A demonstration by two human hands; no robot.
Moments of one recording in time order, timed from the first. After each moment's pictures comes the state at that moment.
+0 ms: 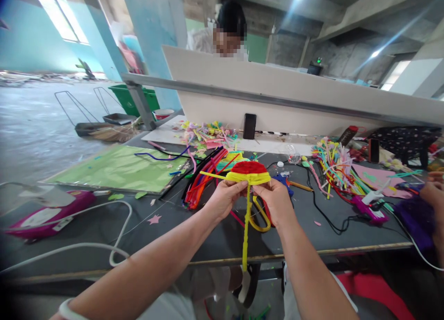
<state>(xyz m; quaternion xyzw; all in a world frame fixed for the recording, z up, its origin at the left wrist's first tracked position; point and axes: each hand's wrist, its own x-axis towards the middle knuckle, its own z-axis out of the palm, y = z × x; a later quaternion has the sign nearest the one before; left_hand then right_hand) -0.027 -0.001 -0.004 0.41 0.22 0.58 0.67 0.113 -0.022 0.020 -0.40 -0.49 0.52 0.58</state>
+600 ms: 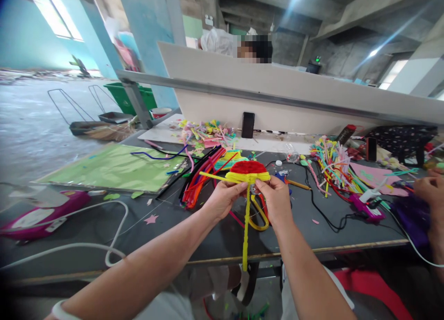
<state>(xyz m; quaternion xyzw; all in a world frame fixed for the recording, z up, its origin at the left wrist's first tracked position) -0.025 -0.004 -0.005 0.43 0.23 0.57 0.67 0.110 -0.027 0.024 -0.46 -0.44 0.44 0.63</state>
